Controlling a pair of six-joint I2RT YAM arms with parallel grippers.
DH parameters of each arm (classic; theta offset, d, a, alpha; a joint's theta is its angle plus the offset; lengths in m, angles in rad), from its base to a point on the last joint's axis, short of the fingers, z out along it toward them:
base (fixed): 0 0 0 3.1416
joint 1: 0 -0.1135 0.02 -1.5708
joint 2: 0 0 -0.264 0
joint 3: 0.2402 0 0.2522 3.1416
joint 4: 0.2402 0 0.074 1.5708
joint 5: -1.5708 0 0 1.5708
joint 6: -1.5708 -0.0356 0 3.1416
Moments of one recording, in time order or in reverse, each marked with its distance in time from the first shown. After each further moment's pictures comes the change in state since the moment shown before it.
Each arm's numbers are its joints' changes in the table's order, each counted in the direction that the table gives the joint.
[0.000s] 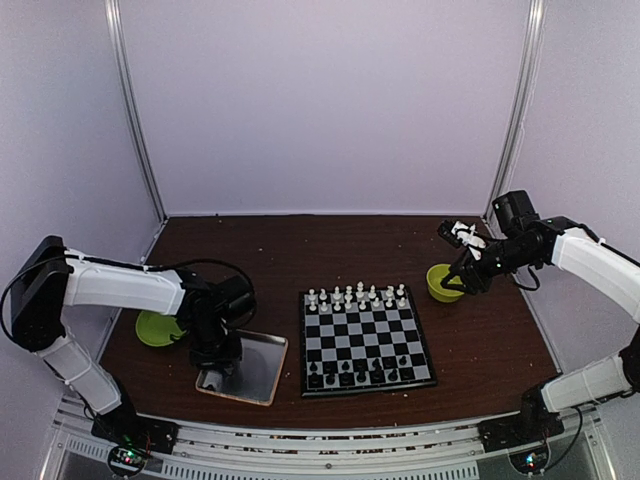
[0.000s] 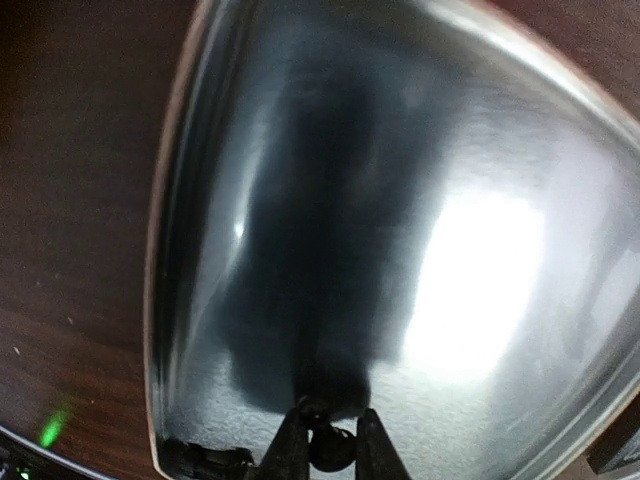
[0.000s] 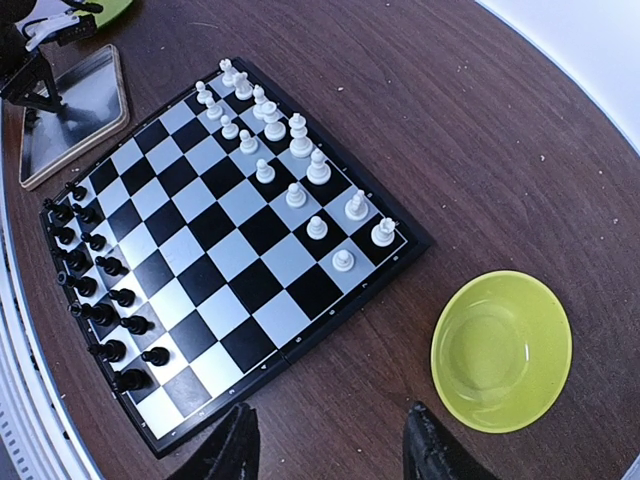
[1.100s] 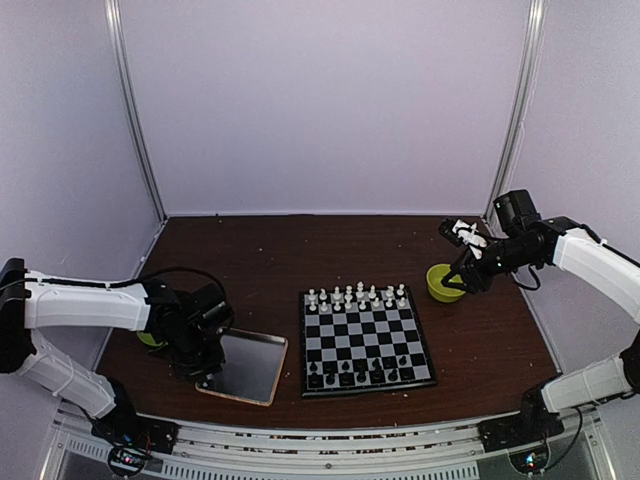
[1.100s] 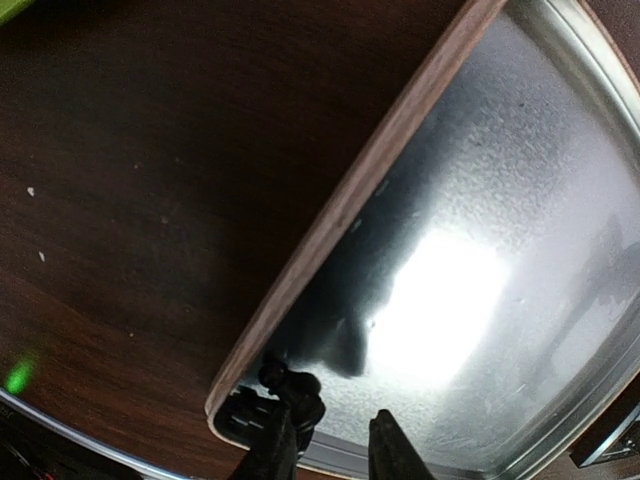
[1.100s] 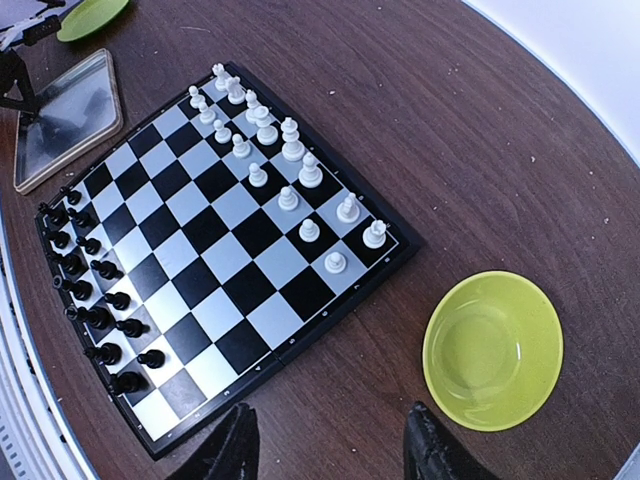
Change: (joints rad) left arm 0.014 0.232 -0.154 -0.006 0.019 0.241; right arm 0.000 0.010 -0.001 -0.008 -0.014 -0.008
